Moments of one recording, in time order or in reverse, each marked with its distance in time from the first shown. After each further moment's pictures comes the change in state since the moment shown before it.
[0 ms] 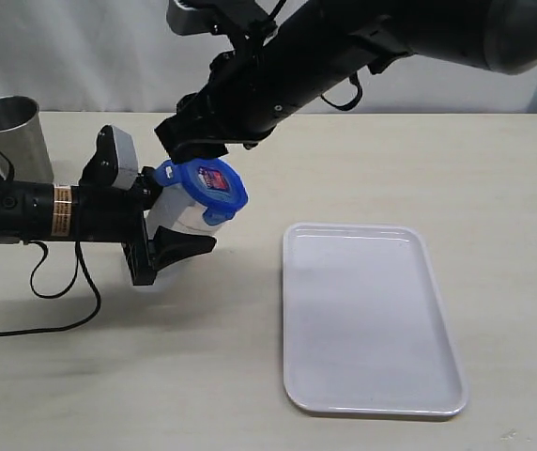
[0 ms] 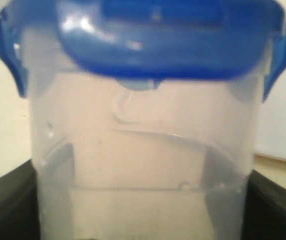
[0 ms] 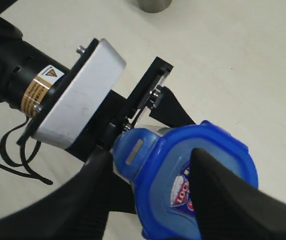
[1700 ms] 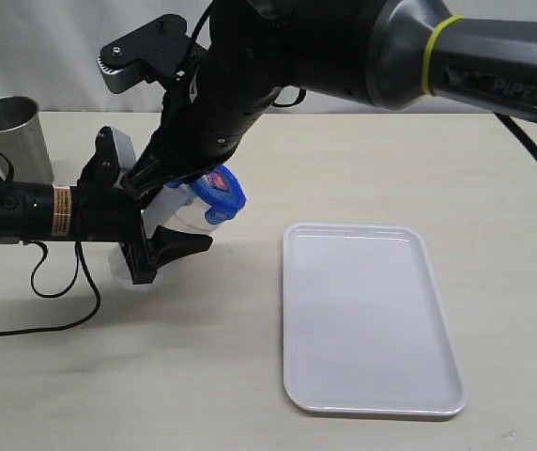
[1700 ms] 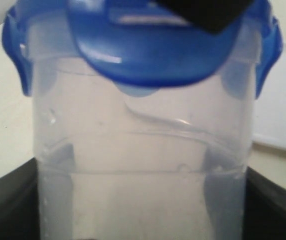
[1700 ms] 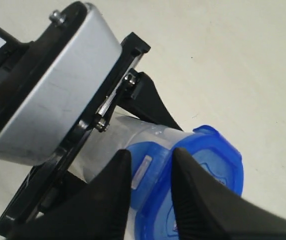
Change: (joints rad) left arm 0.000 0.000 0.000 -0.024 0.033 0.015; right arm 0.166 0.123 -0.120 -0.554 0.015 0.363
